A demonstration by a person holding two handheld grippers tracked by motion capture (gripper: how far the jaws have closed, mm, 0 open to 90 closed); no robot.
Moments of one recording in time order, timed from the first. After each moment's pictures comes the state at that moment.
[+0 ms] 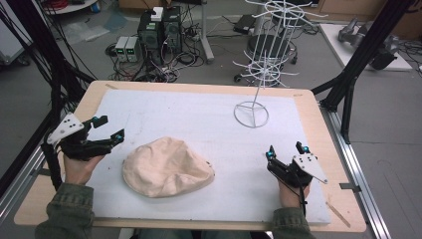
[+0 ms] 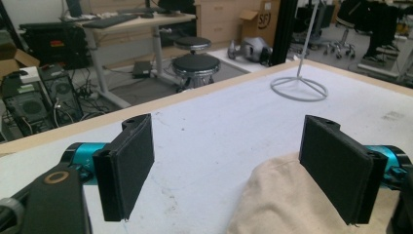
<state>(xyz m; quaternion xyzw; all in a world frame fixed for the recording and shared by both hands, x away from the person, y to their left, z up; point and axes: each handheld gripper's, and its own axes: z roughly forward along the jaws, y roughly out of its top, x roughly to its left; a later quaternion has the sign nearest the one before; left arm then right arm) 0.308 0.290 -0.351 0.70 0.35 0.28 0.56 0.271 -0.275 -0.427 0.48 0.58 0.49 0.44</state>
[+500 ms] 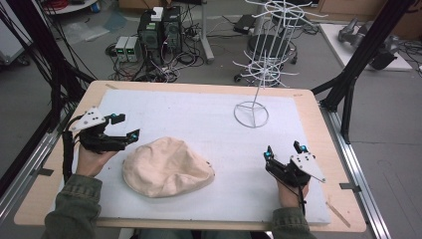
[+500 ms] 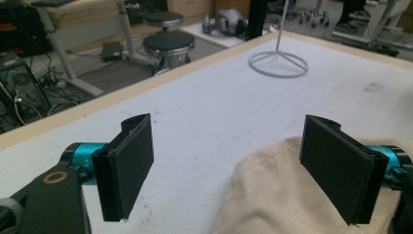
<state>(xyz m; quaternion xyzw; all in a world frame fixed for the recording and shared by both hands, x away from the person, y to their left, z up) 0.336 0.263 -0.357 0.75 0.31 0.23 0.54 0.272 -0.272 -0.427 0.47 0.59 0.49 0.44</state>
